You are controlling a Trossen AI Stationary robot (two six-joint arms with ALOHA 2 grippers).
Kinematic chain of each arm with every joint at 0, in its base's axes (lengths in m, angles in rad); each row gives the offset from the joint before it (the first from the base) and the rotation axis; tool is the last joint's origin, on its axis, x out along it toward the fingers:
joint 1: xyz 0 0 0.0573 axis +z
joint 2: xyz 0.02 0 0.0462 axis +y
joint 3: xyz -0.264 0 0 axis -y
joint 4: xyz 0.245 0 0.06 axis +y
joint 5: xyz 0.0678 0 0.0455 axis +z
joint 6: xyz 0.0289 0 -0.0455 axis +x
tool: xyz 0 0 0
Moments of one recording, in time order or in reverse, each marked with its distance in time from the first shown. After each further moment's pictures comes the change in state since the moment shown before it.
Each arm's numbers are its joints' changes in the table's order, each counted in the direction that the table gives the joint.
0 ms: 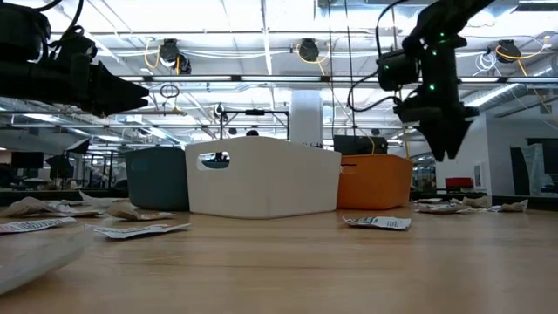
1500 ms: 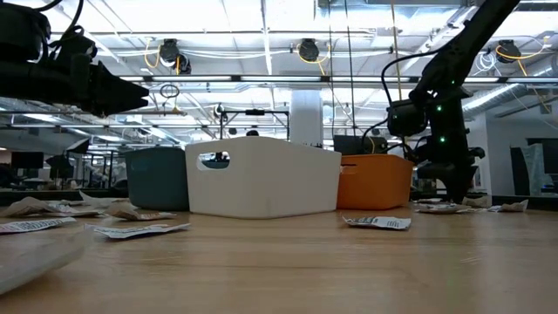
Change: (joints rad) left arm 0.000 0.000 0.000 0.000 0.000 0.000; right arm -0.159 0.154 -0.247 -0.391 -0.101 -0.212
